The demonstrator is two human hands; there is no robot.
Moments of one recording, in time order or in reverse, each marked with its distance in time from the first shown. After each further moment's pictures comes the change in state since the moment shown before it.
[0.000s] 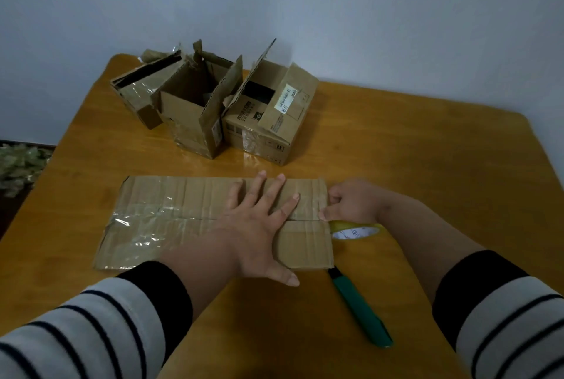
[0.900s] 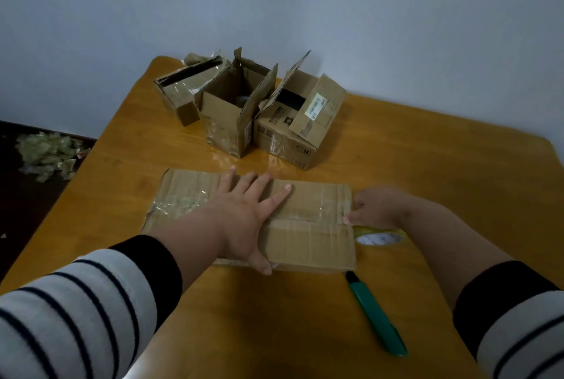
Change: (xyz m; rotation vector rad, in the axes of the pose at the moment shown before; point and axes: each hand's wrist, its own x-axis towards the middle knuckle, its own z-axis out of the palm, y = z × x) left_hand -0.031 -0.054 -0.006 0.042 -0.029 -0.039; right_hand -0.009 -0.018 -0.005 -0.206 -0.031 0.104
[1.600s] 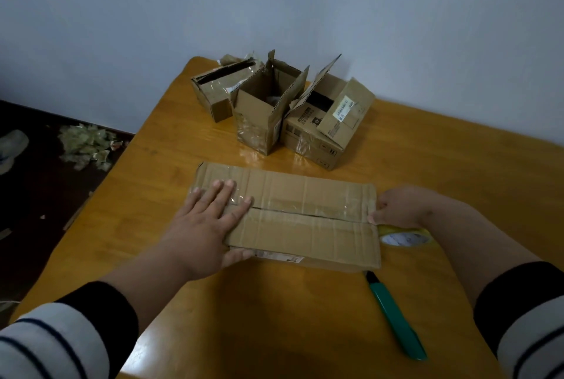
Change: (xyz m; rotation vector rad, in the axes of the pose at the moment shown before) left_hand -0.094 -0.033 0.057 -0.093 0.117 -0.300; right_hand 0.004 -0.004 -0.003 -0.163 -0.023 0.057
